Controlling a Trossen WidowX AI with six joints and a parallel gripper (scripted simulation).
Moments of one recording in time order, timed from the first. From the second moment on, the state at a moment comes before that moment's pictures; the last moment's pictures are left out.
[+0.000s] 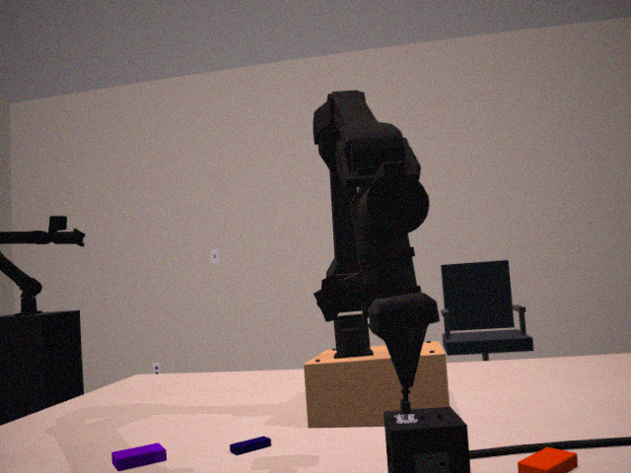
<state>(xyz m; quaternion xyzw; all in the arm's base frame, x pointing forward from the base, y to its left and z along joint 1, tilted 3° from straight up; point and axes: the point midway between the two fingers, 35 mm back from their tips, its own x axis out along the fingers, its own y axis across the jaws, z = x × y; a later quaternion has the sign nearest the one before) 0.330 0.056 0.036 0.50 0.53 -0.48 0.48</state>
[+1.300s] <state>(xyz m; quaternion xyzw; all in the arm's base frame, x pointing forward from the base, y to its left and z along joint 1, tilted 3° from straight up) 0.330 0.056 0.032 0.50 0.53 -0.48 0.48</state>
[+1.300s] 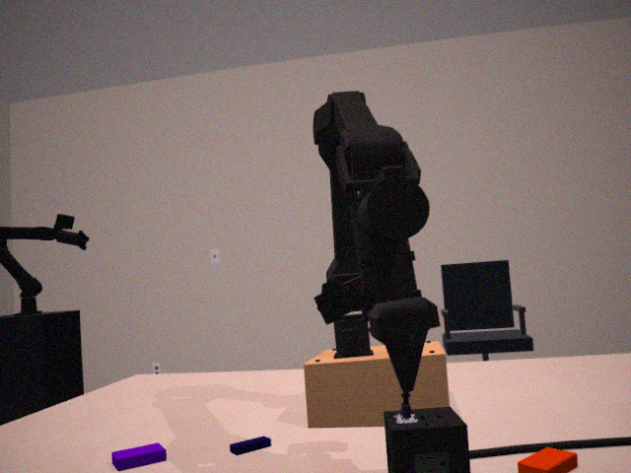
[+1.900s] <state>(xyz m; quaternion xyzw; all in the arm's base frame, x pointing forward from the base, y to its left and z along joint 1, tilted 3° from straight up) 0.330 0.056 0.030 0.50 0.53 -0.48 0.48</state>
